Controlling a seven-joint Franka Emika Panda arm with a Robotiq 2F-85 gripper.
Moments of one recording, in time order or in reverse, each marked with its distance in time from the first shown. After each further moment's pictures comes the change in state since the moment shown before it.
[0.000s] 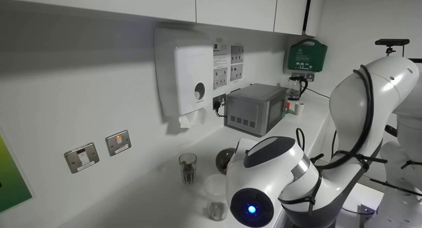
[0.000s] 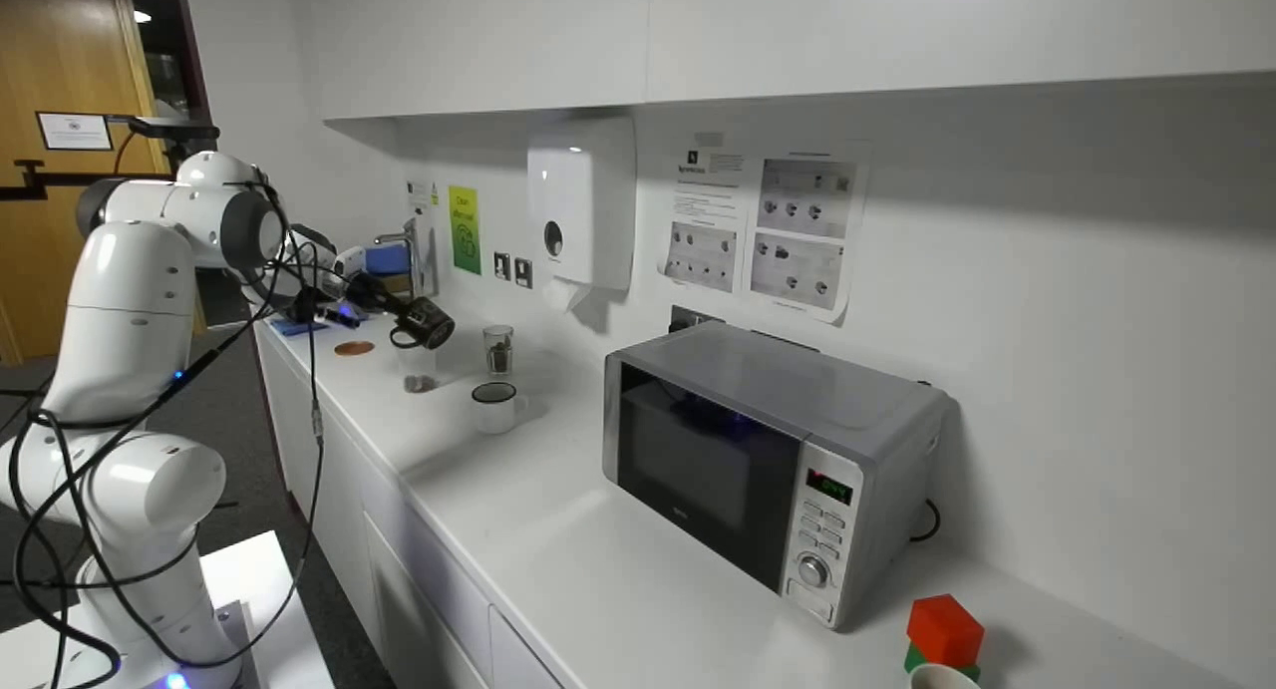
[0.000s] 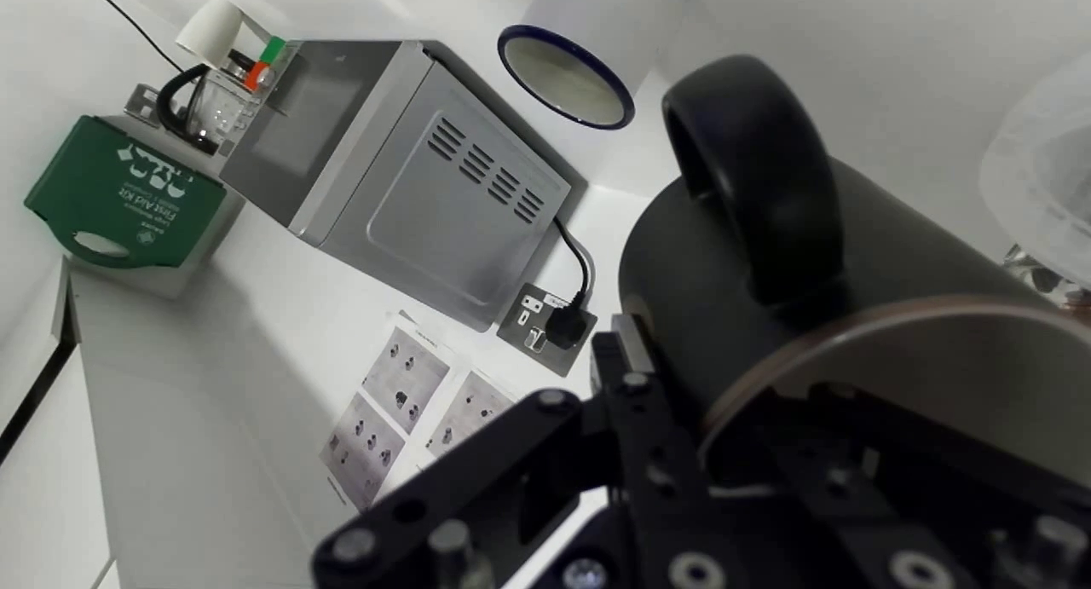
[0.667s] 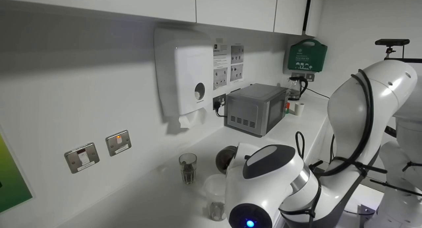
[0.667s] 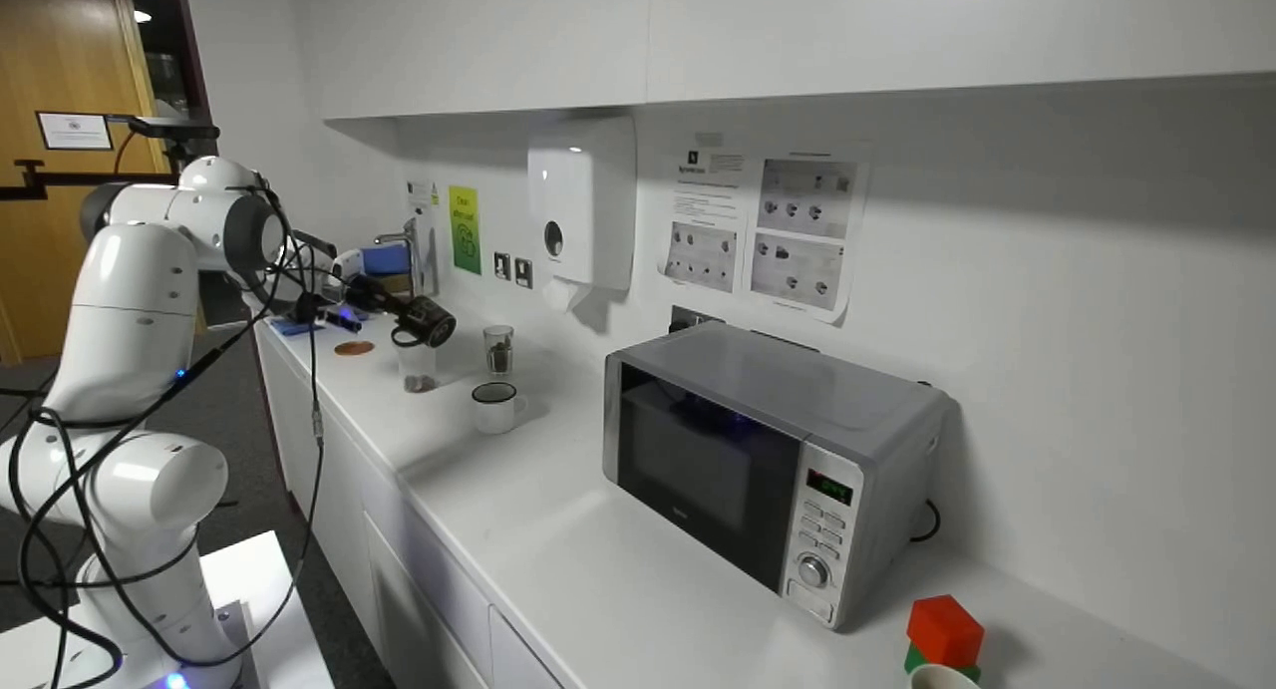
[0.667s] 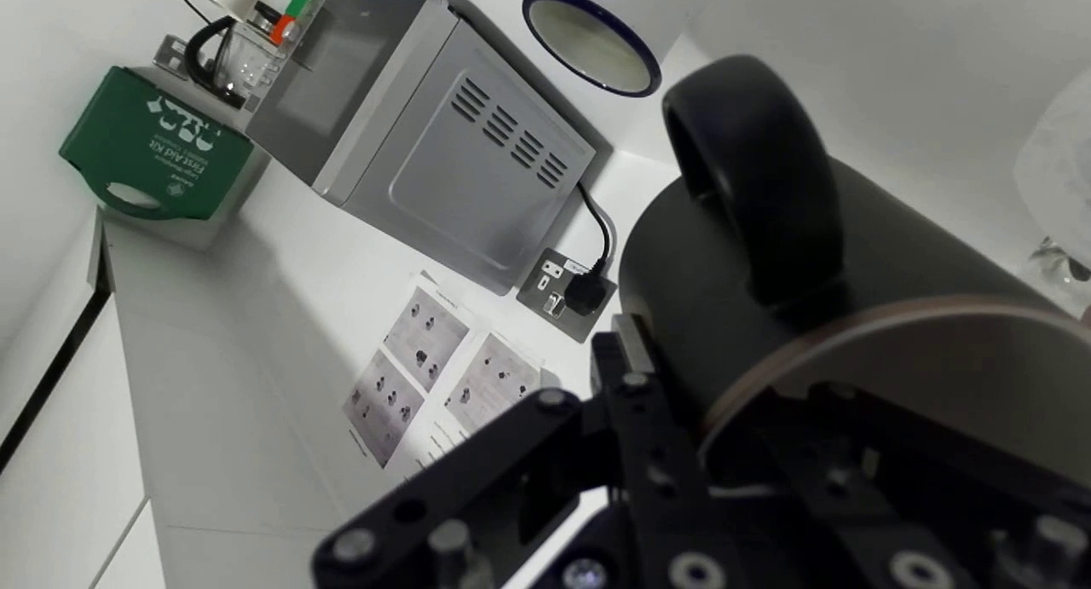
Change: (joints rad) arm 0.039 0.029 -0.023 0.010 -0.055 -0.057 -0.007
